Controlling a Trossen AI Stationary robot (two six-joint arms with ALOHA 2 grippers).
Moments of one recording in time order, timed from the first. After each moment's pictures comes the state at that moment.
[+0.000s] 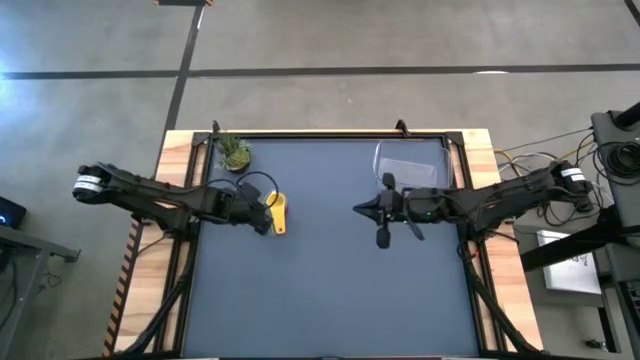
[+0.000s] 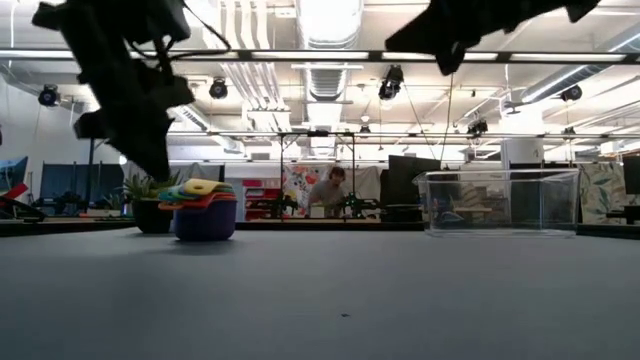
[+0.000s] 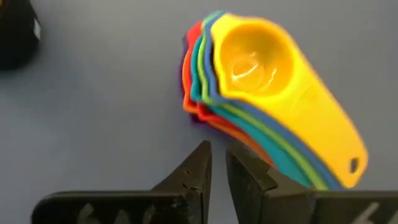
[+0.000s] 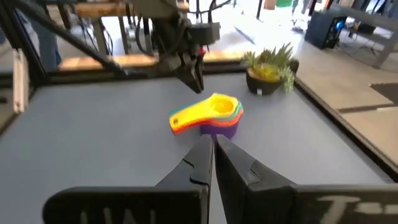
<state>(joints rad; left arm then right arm) -0.08 1.19 0.70 -0.74 -0.42 -1.00 0.13 1.13 0.70 0.18 0.26 0.07</state>
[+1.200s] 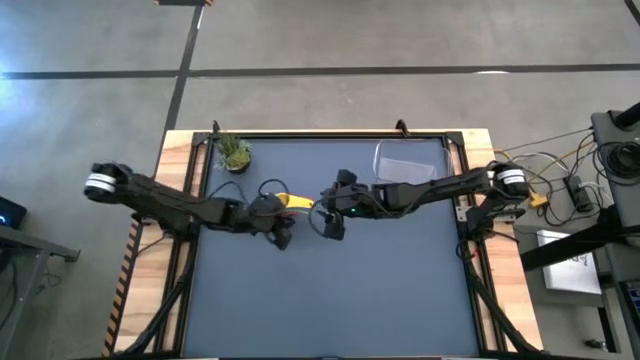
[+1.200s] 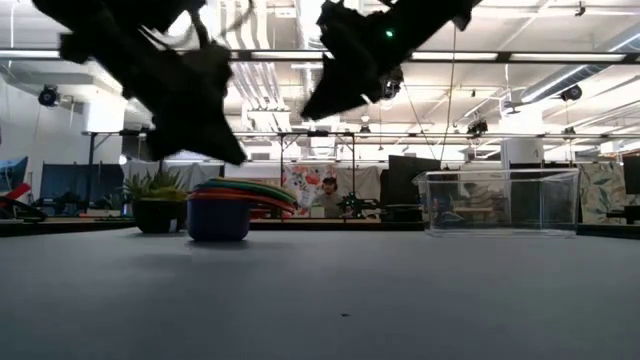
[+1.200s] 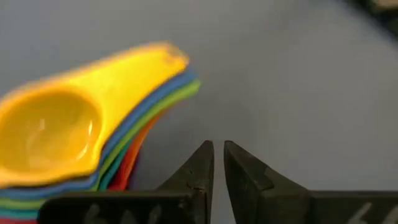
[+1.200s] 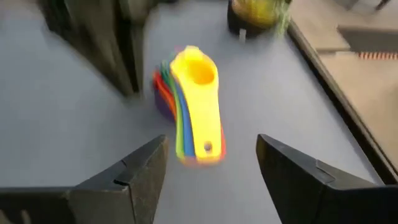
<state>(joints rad) -0.13 1.34 0.62 -0.04 -0.33 -0.74 0.03 1.68 1.20 -0.11 0.31 0.01</state>
